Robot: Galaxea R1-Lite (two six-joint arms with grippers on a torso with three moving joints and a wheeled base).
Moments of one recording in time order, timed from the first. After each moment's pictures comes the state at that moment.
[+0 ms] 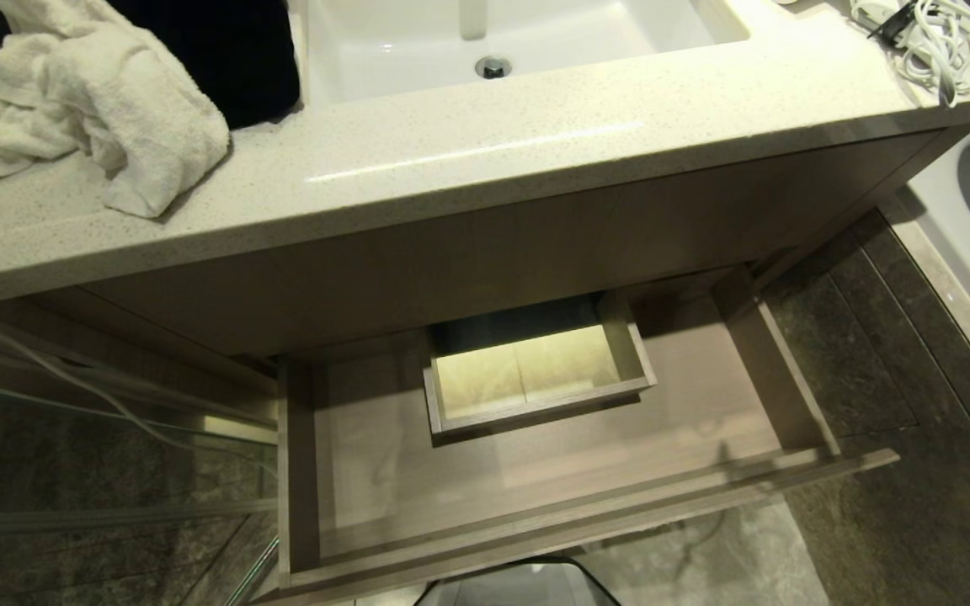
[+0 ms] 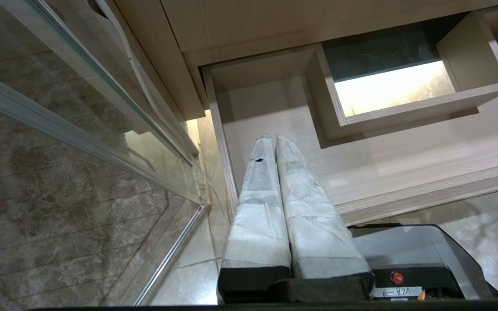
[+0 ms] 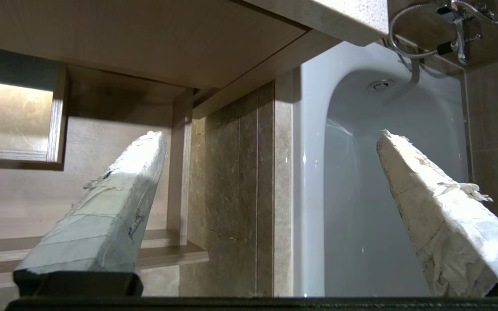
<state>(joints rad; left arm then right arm) 0.00 0.00 0.00 0.00 0.00 0.00 -0.24 1.02 -0.91 -0.16 0.04 -0.57</state>
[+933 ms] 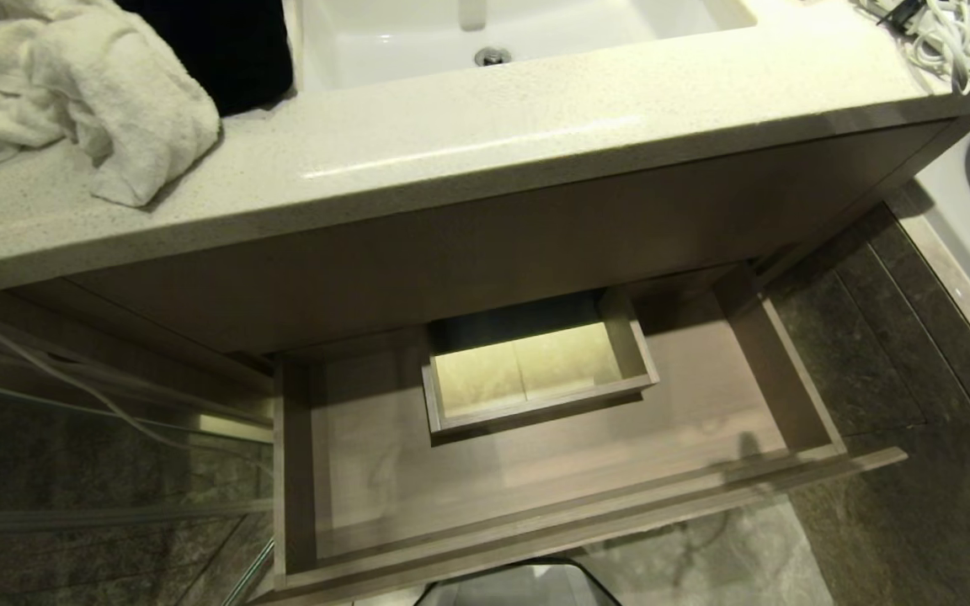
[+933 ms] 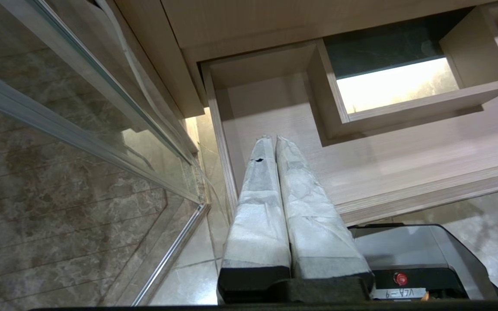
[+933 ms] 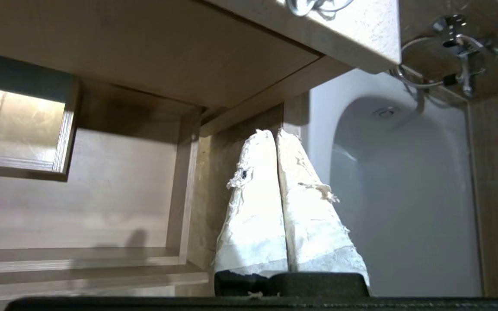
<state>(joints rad) 0.00 0.00 0.00 0.00 0.00 0.00 -0.23 1.02 -0.91 -0.20 0.09 -0.61</state>
